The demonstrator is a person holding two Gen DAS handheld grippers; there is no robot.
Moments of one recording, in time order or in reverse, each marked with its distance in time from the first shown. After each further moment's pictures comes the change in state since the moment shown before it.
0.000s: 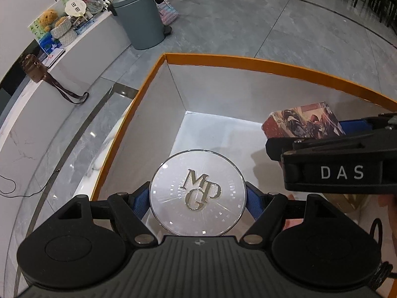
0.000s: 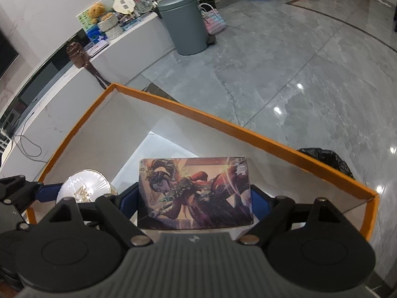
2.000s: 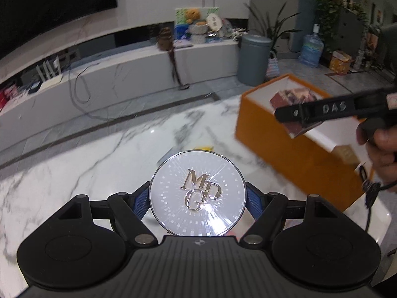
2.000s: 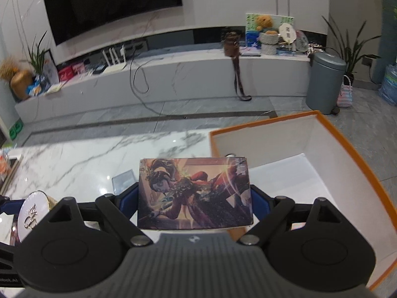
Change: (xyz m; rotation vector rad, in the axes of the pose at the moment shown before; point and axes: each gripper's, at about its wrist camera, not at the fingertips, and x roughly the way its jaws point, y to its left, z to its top) left arm -0.203 0.028 -0.238 -0.577 -0.273 0.195; right arm -0.118 0.113 -0.107 -0.672 -0.113 0.356
